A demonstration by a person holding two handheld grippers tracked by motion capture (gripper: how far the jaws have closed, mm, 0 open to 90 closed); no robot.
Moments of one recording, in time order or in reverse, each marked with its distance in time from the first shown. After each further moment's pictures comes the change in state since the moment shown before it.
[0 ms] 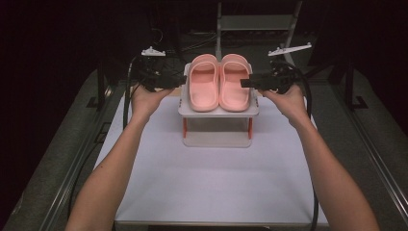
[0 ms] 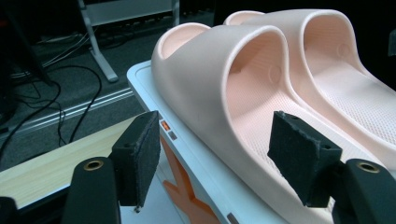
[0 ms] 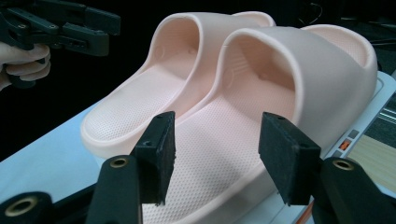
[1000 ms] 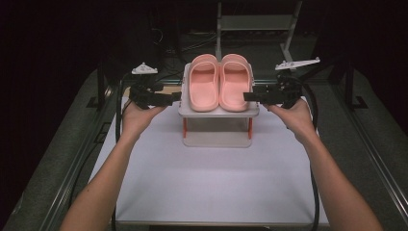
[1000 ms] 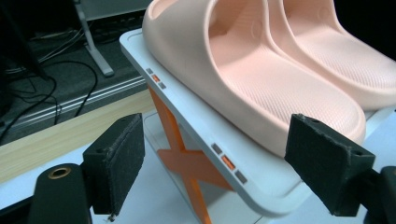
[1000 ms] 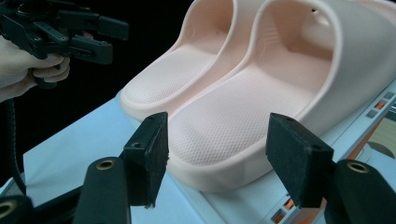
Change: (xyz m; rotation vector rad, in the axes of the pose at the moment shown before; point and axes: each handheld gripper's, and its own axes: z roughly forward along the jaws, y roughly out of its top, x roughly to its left) left arm -0.009 -0.040 -0.027 -0.002 -0.014 0.014; right arm 0.016 -0.032 -0.019 -0.010 0.065 0.011
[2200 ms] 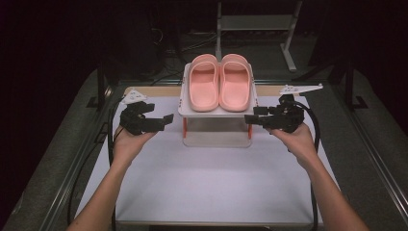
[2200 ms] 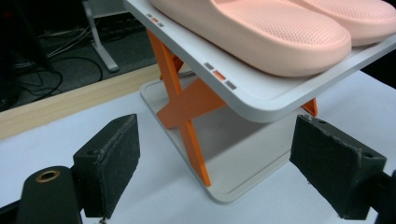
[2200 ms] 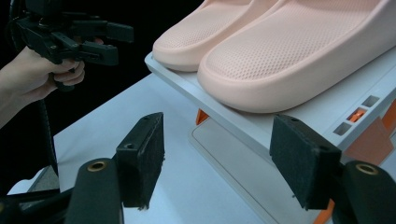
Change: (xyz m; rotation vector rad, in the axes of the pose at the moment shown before) left arm -0.010 -0.062 -0.026 -0.022 0.023 -0.010; right arm 0.017 -0.054 -0.007 -0.011 0.064 0.033
